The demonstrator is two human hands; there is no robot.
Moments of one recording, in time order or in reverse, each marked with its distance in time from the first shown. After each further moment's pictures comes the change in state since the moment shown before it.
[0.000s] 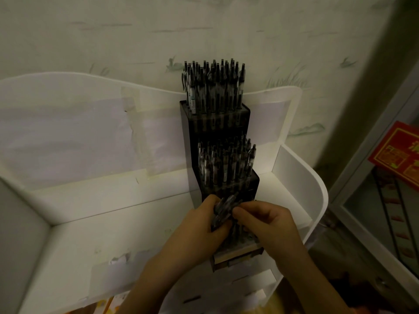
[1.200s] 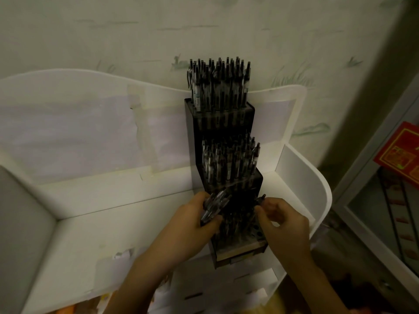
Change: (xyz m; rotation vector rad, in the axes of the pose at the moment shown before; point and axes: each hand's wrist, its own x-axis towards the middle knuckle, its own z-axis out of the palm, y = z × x) left_hand -0.008 -0.014 -0.017 0.014 0.067 -0.024; right_hand 0.015 0.058 -0.025 -0.446 0.344 -0.360
